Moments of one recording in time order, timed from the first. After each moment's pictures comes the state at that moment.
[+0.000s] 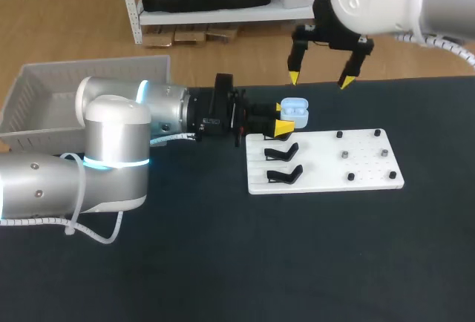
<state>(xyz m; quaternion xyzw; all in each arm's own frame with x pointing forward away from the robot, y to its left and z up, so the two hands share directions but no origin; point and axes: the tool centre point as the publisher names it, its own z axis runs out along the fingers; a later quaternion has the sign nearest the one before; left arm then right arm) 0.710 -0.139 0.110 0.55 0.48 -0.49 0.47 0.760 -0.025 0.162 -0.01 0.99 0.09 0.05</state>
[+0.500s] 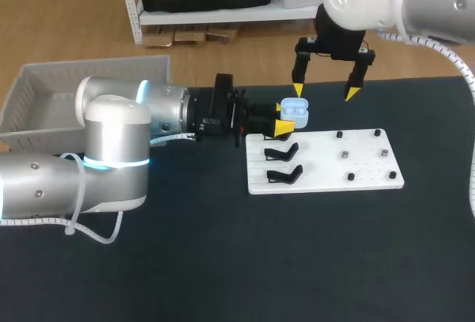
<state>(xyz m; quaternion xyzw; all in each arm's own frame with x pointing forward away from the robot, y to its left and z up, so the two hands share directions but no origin) 0.710 -0.139 0.110 0.55 0.48 -0.49 0.47 0.756 -0.035 0.137 0.00 1.00 0.07 0.00</state>
